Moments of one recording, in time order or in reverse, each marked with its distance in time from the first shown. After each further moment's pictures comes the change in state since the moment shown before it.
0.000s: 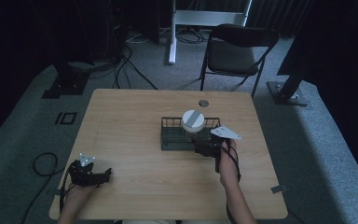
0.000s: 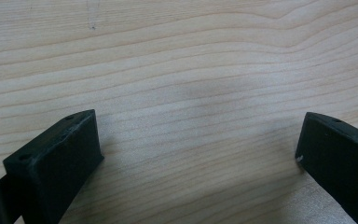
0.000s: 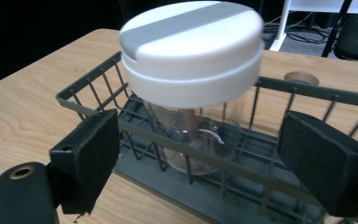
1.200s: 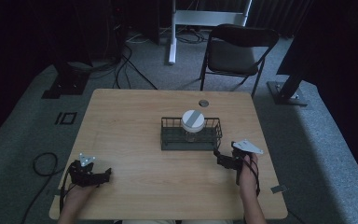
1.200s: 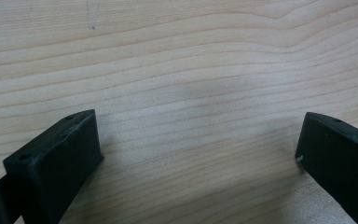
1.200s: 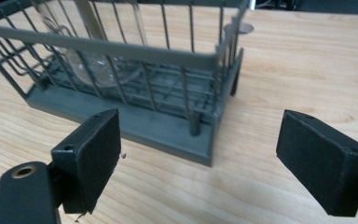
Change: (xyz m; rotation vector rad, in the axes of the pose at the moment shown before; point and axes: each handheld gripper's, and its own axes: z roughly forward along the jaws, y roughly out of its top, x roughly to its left) left arm 0.000 0.000 0.000 0.000 0.000 0.002; right arm -0.059 -0.057 -0.034 0.053 -0.095 0.030
